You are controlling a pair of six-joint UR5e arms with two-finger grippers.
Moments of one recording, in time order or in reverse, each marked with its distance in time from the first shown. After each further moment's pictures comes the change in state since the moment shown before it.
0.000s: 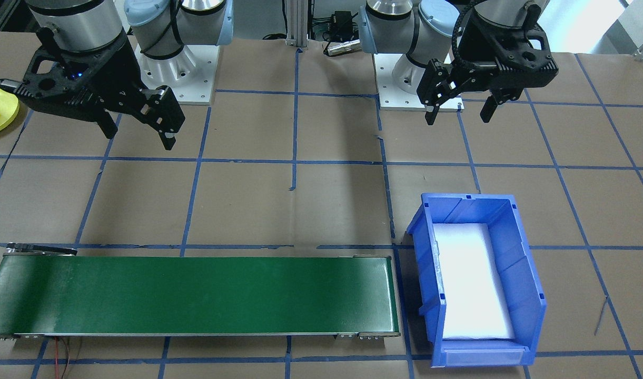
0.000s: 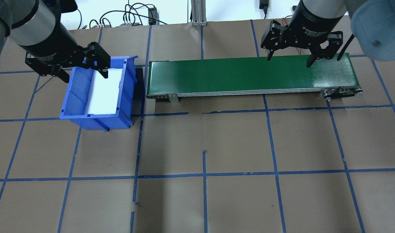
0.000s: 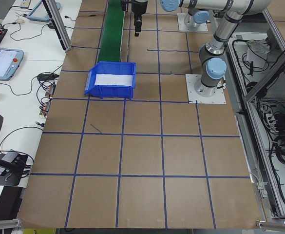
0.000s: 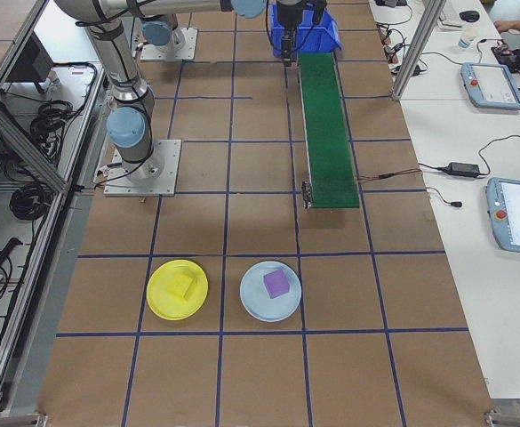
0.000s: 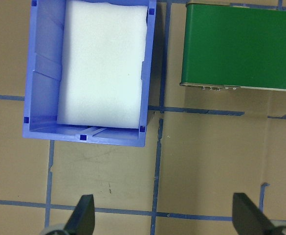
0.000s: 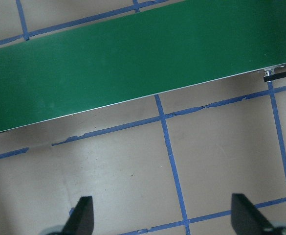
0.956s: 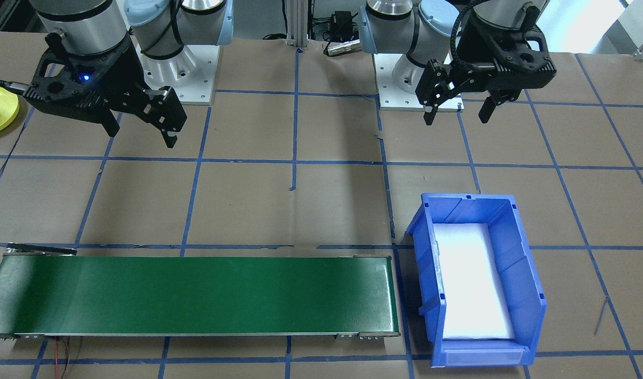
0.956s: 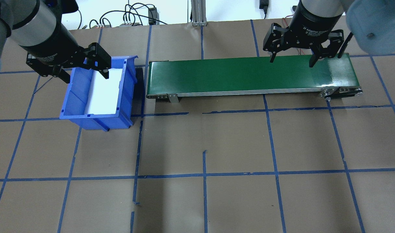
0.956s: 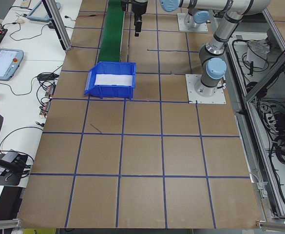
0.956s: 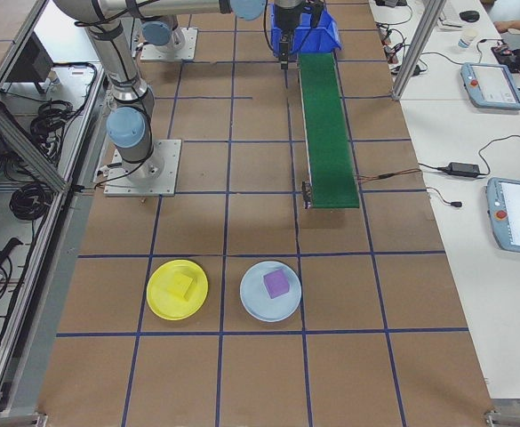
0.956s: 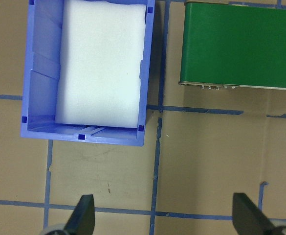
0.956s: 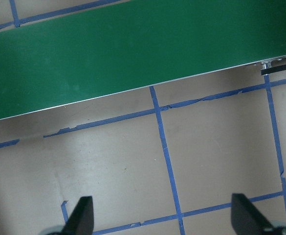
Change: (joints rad) left arm -0.001 0.000 -0.002 0.000 -0.004 0.000; right arm 0.004 -0.011 0.025 0.008 -0.010 -0.007
